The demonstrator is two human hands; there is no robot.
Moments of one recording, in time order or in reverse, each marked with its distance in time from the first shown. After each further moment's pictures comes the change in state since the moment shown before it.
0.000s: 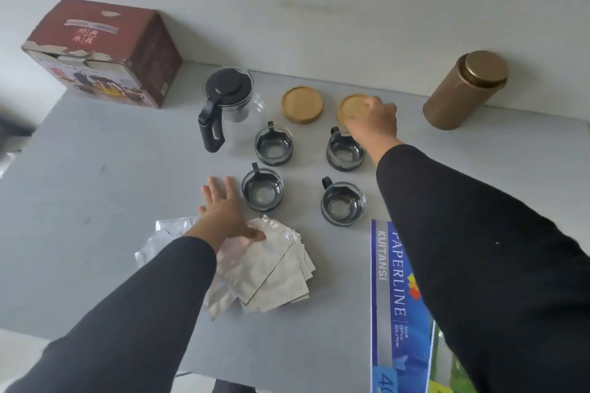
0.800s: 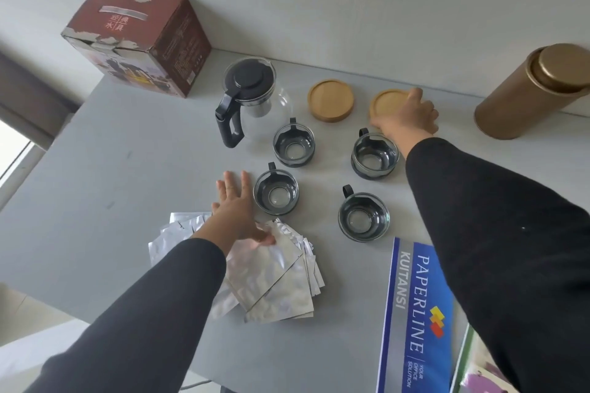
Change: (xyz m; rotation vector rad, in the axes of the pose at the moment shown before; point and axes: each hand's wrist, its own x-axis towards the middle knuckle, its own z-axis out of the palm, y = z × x) left_hand 0.001 0.002 -0.007 0.017 -0.043 -0.034; right_hand 0.056 0.005 0.024 -0.124 -0.005 0.048
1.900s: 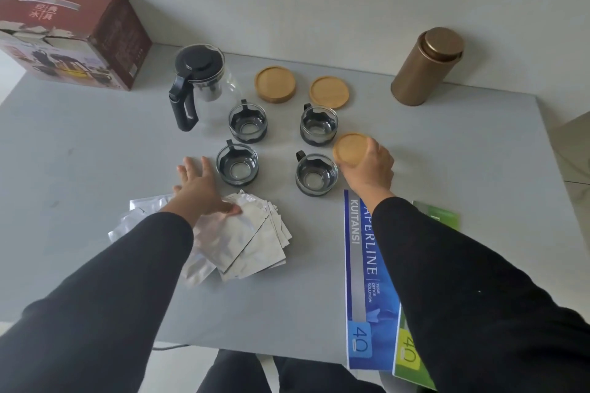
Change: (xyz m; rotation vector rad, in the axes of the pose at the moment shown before) left_hand -0.010 -0.004 0.011 -0.030 0.098 0.054; right_hand -0.131 0.116 0.007 -0.008 0.115 -0.047
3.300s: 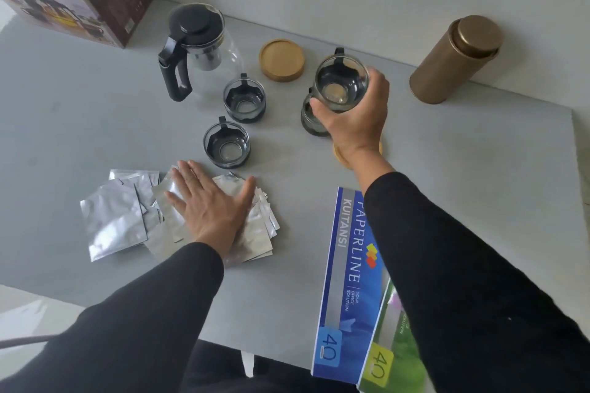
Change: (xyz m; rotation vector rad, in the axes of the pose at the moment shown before) left_hand -0.032 0.045 0.086 -0.218 0.513 -0.287; right_hand 0.028 -0.063 -0.018 0.582 0.263 -0.420
